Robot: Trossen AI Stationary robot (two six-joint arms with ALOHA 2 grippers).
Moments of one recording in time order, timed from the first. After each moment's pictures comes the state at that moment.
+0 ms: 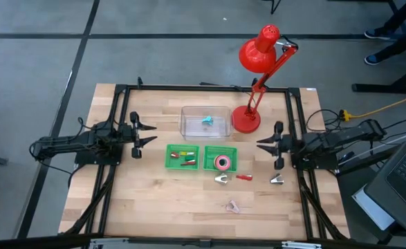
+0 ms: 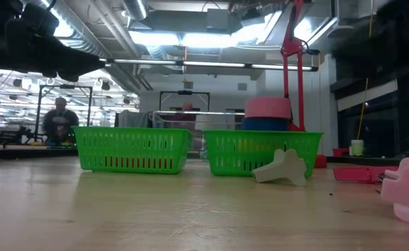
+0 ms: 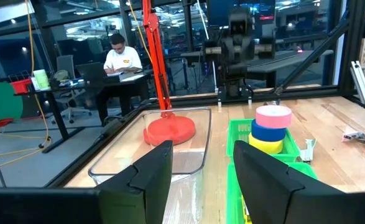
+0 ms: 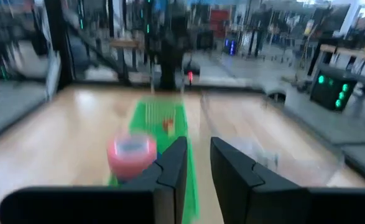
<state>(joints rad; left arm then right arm) 0.14 0.00 0.01 0.02 -0.06 0.12 0.31 0.23 0.10 0.07 0.36 -0.03</state>
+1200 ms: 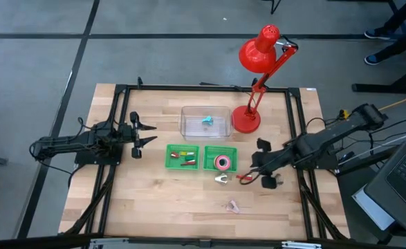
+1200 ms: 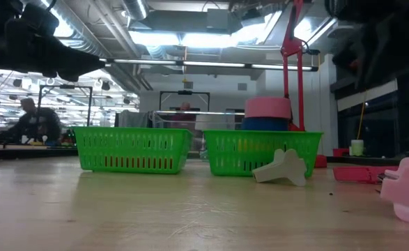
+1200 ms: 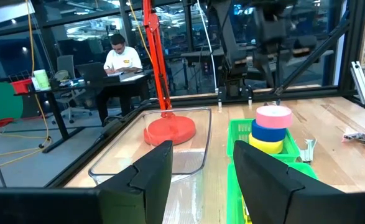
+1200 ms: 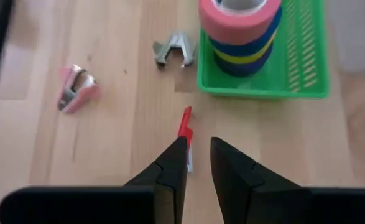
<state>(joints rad) 0.14 0.00 0.01 0.02 -0.06 0.12 0.45 1.13 0.75 -0.63 0.15 0.40</state>
